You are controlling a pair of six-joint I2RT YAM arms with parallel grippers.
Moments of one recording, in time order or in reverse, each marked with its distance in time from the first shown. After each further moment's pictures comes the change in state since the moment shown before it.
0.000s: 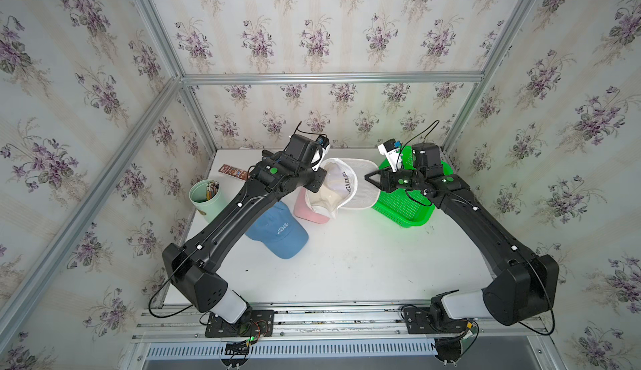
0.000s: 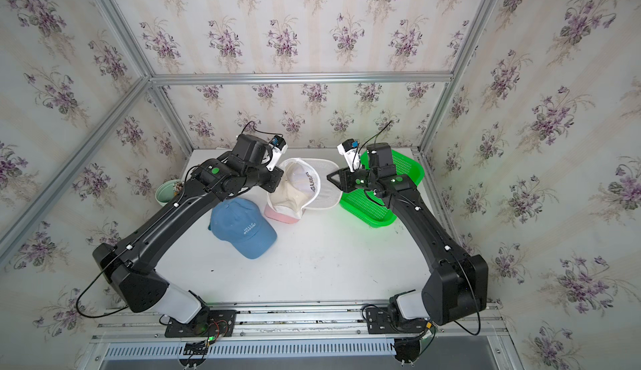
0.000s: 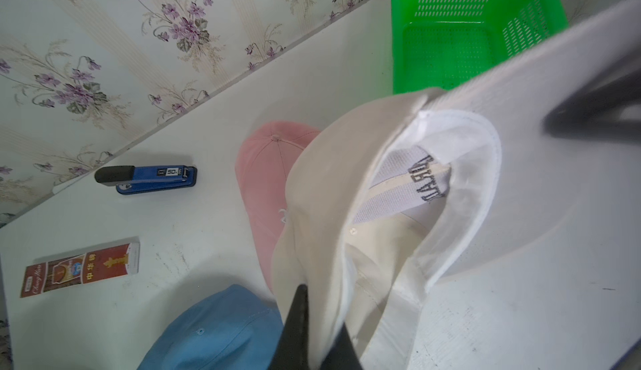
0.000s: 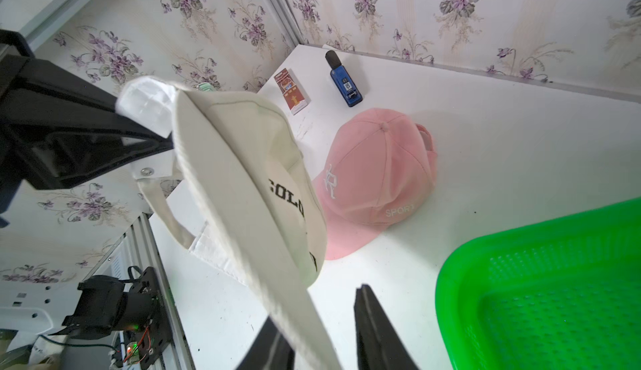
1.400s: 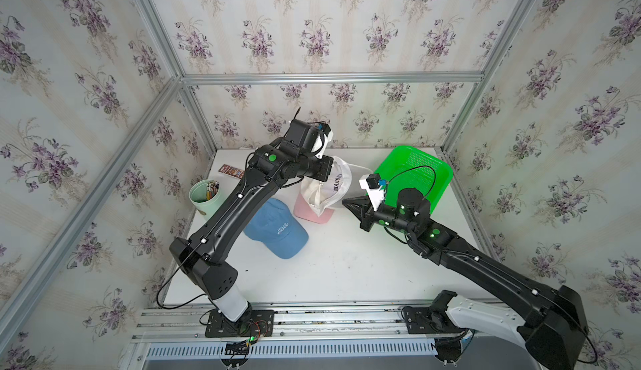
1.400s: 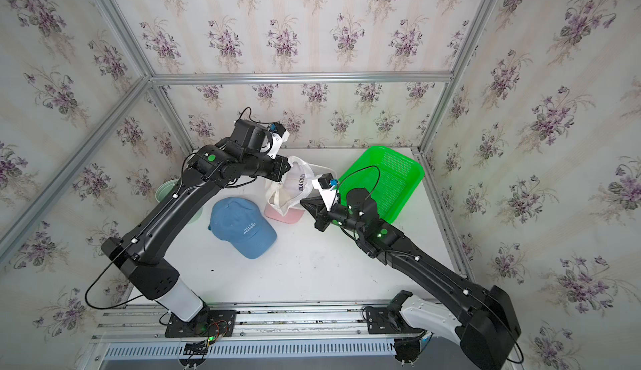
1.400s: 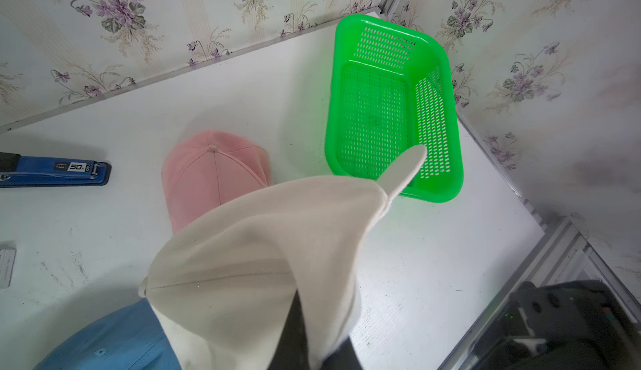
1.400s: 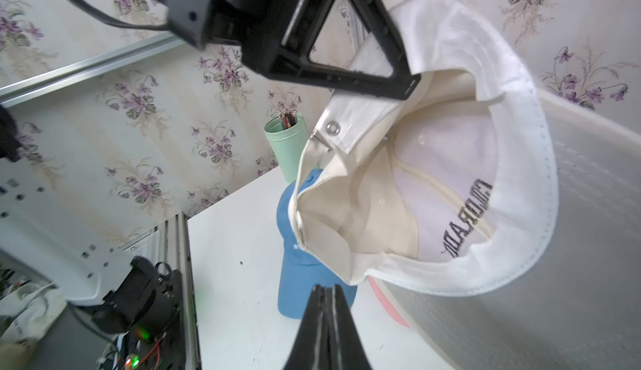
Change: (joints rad) left arm 0.008 0.087 0.229 -0.108 0.202 -0.200; right arm 0.451 -0.262 -0.445 0.618 0.316 0.126
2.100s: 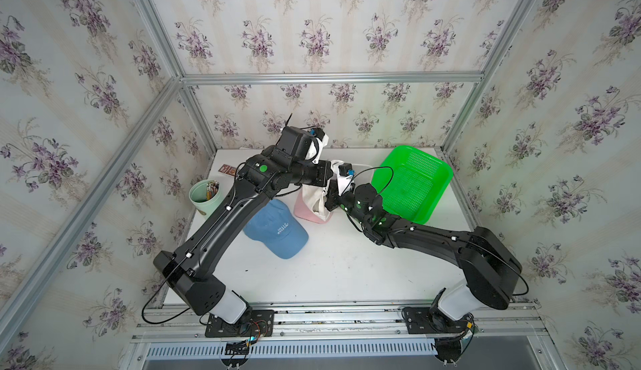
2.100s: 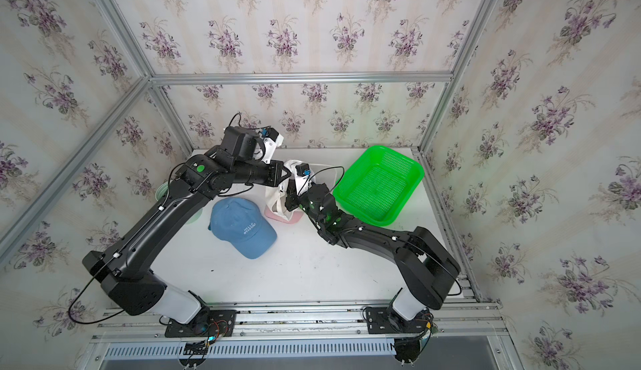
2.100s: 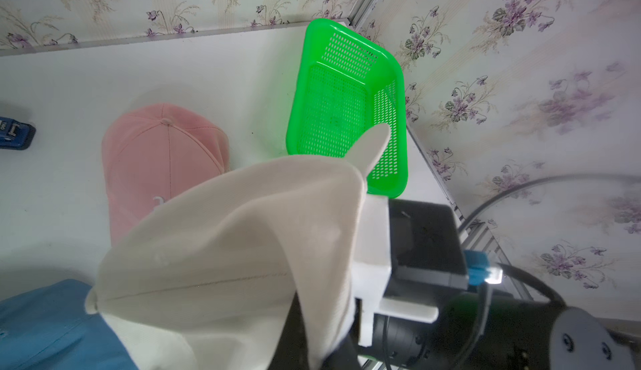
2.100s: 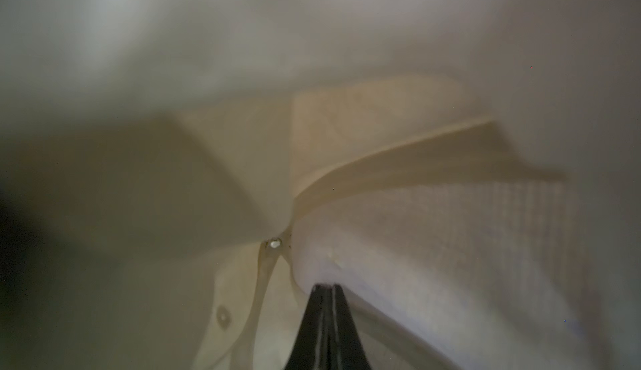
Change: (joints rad) left arm -0.017 -0.125 -0.147 0.080 0.111 -0.175; right arm 0.107 0.462 0.126 0.477 0.401 0.051
